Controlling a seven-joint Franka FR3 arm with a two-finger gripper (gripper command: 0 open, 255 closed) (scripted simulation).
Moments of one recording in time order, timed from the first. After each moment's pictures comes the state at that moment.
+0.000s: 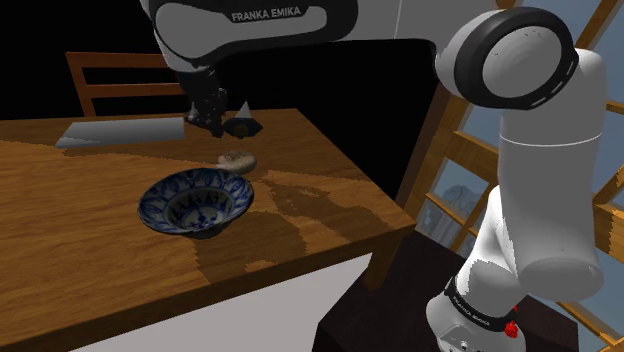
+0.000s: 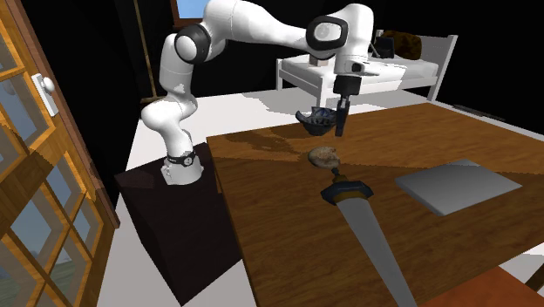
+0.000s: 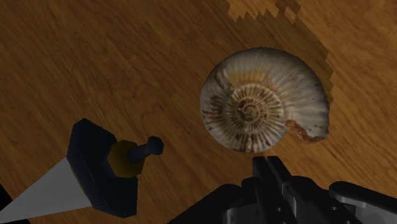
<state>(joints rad) 0.38 0.40 0.14 -1.32 -0.35 1.69 0.10</state>
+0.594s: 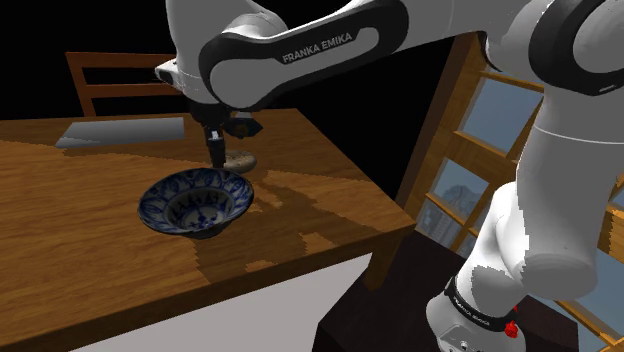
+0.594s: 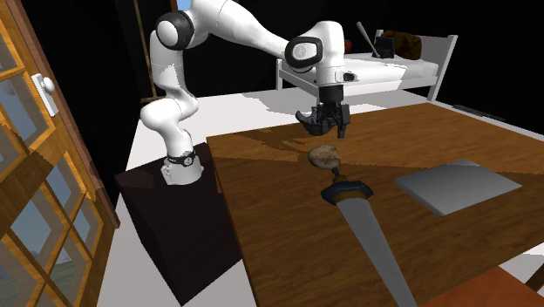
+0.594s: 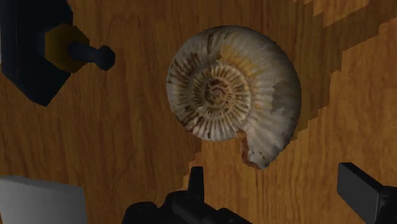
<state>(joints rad) 0.30 0.18 0.24 -1.77 -0.32 2.09 -0.50</state>
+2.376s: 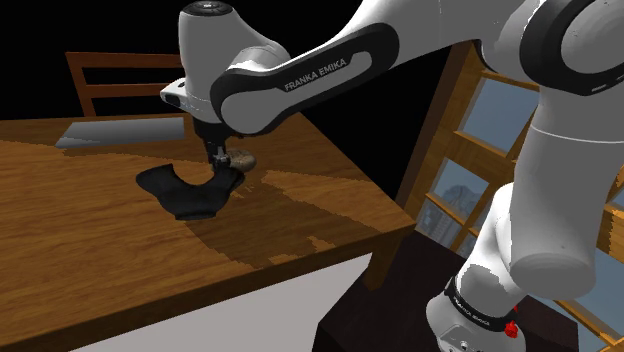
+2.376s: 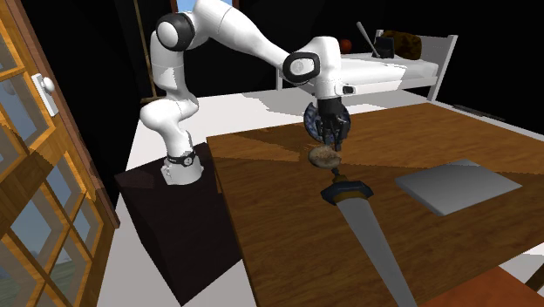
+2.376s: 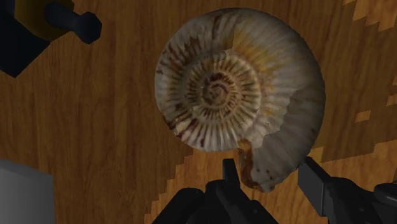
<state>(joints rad) 0.28 0.20 0.24 -1.85 -0.33 2.23 -0.61</state>
